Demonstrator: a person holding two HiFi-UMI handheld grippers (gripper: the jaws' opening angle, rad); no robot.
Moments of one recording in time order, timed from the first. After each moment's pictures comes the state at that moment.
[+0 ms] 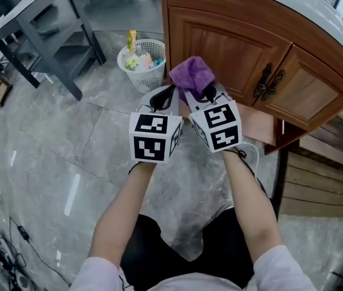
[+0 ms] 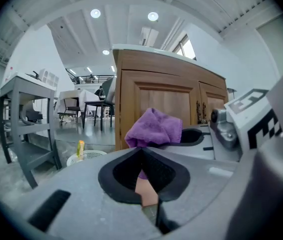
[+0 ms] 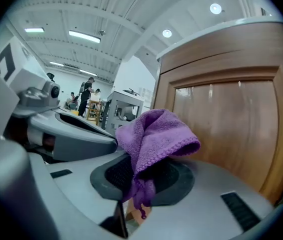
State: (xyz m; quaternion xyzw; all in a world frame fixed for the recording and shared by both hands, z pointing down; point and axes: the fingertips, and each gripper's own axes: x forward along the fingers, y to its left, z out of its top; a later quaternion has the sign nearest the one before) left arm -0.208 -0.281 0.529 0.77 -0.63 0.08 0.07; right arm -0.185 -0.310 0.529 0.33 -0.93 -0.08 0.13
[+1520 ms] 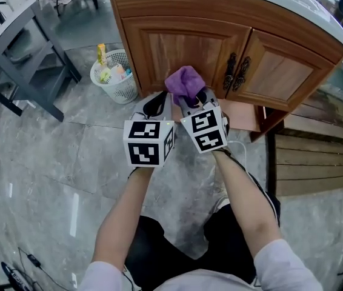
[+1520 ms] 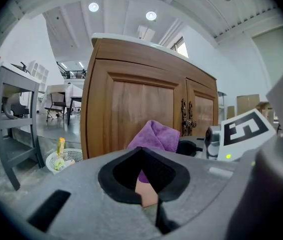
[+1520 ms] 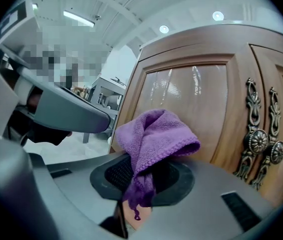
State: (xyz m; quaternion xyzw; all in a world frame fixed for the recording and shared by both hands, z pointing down) left arm -0.148 -0.295 0.535 0.81 -0.58 0.07 0.08; right arm -0.115 -0.334 0.562 0.43 -0.88 -0.10 0.16
